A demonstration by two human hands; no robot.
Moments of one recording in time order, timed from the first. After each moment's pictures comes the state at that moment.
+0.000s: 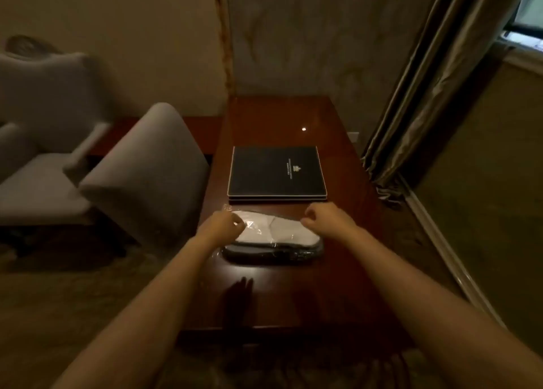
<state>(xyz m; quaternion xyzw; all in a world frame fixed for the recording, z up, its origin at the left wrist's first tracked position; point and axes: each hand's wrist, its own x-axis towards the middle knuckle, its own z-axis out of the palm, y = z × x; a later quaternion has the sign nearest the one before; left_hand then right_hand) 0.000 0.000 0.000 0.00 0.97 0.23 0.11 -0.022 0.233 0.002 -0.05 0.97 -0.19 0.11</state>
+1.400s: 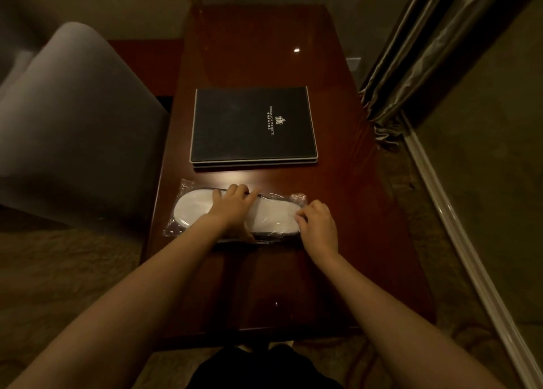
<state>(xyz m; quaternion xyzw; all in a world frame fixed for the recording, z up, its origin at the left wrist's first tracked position) -0.093 0.064 -0.100 0.18 0.95 -0.03 0.24 -0.041 0.256 -0.129 0.03 0.96 -0.27 -0.01</state>
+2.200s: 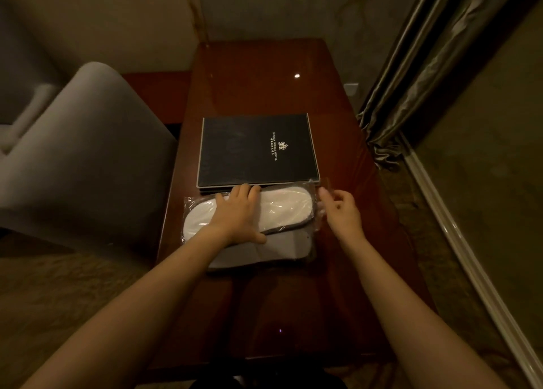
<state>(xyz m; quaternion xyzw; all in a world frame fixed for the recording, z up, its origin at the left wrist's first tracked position) -0.106 0.066 -0.054 0.17 0.98 0.06 0.13 -0.090 0.281 -0.074 0.25 0.79 -0.56 0.01</state>
